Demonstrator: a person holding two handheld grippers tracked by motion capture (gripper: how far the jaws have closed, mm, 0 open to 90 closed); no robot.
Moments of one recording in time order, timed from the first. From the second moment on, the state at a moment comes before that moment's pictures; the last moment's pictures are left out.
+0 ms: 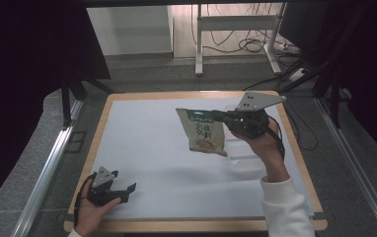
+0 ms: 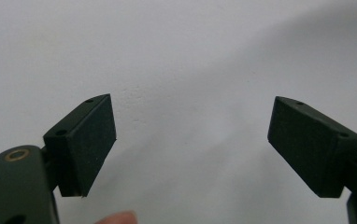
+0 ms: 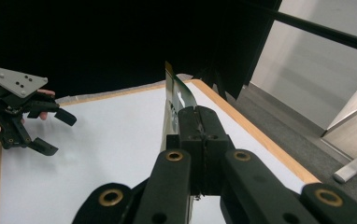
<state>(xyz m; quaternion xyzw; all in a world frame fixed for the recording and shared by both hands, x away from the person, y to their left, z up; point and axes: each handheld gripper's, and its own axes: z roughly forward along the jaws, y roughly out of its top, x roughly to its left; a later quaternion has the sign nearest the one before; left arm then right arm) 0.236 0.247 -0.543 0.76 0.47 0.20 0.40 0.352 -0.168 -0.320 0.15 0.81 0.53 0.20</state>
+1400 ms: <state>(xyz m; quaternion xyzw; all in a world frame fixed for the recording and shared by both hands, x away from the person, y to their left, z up) 0.235 0.247 -0.542 0.76 0.47 0.20 0.40 0.346 -0.230 -0.305 0.18 0.79 0.55 0.22</state>
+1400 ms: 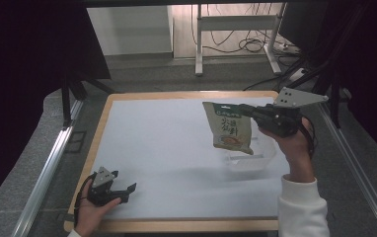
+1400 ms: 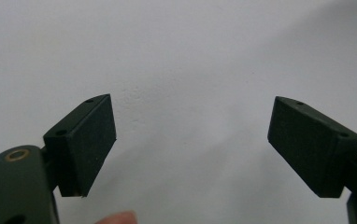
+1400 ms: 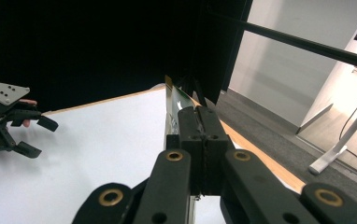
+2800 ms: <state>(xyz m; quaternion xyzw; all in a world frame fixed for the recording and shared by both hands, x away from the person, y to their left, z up) 0.236 0.247 -0.543 0.76 0.47 0.20 0.40 0.370 -0.270 -0.324 0.22 0.79 0.54 0.19</state>
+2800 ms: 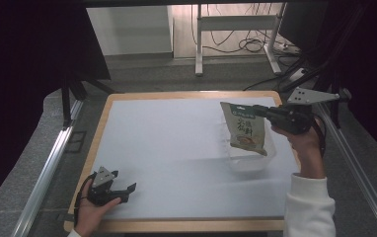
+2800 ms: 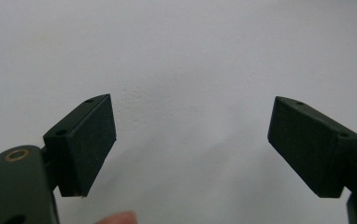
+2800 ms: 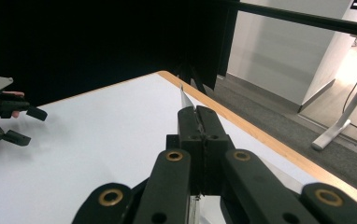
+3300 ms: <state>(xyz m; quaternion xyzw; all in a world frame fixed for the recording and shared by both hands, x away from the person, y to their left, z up) 0.236 0.247 -0.543 0.76 0.47 0.20 0.40 0.370 -0.271 -0.325 0.21 0.79 0.54 0.18</state>
